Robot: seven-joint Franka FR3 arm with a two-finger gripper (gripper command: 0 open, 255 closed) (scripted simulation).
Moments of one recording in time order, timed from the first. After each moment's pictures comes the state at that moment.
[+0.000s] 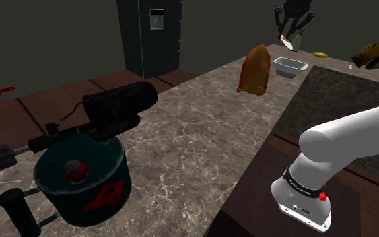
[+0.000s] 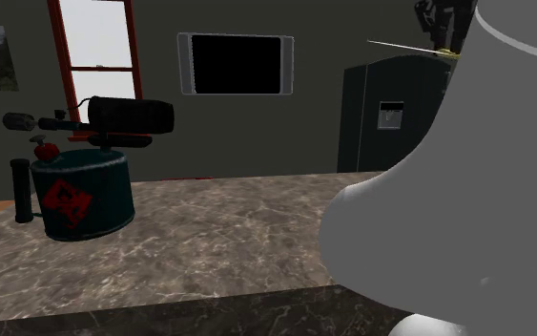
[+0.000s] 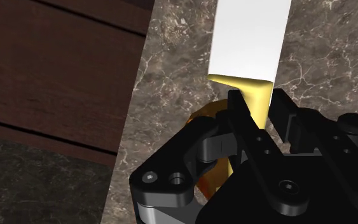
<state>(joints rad) -0.50 -0.57 -0.03 -1.92 -0.04 1.41 0.65</state>
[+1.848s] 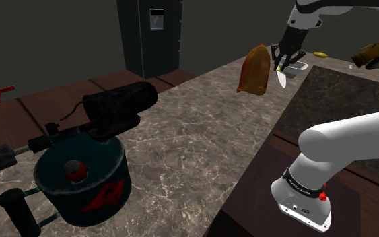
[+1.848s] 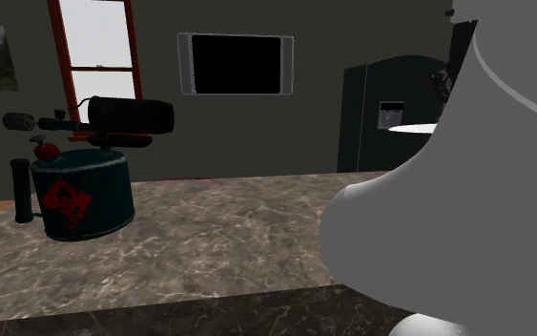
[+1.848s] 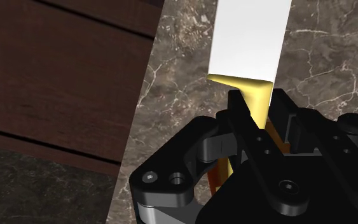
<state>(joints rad) -0.53 -0.68 -0.11 -2.34 -0.08 1.72 0.58</state>
